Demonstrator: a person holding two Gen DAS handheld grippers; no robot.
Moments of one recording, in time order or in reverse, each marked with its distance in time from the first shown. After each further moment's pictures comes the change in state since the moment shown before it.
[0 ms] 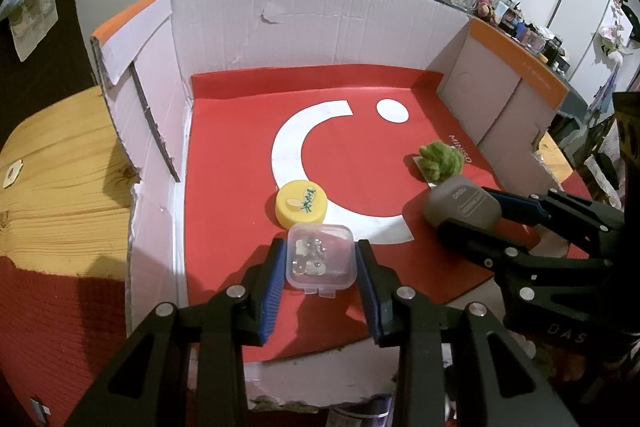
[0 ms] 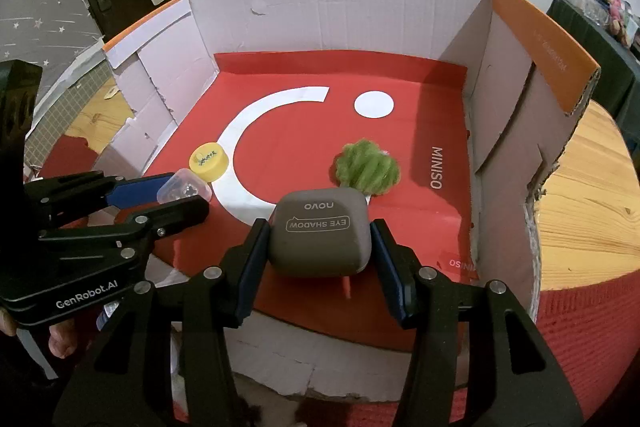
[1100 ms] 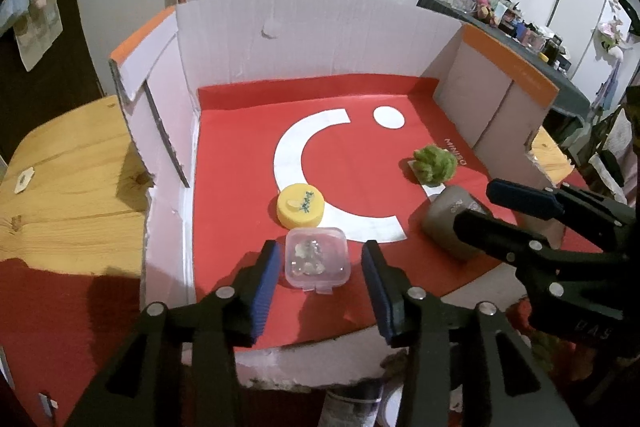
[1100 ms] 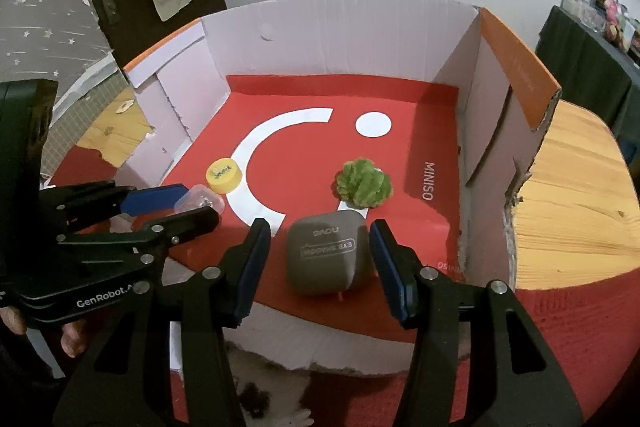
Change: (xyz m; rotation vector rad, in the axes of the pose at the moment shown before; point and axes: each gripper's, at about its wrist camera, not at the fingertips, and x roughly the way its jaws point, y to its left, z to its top) left arm -0.007 -0.004 0.003 0.020 -0.031 0.028; right arm -0.022 0.004 -0.004 0.000 -0.071 0.022
